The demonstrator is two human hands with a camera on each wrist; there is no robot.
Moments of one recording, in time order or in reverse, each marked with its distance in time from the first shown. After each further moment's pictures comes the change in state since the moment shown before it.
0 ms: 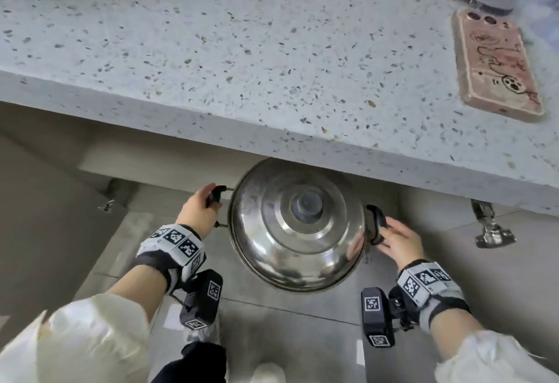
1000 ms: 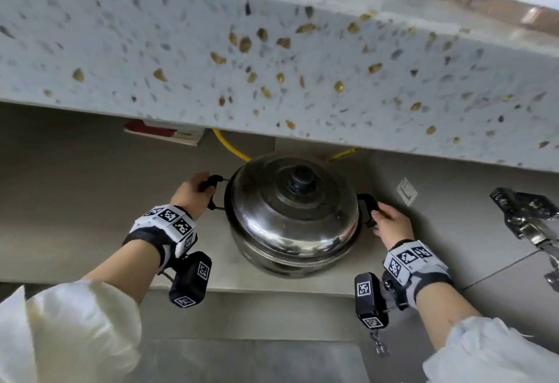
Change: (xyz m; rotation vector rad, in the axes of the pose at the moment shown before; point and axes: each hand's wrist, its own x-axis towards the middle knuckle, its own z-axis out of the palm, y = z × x) left_hand 0.199 0.052 0.078 -0.039 0.079 0.393; right_hand 0.186 -0.015 0.039 -0.080 0.241 -0.378
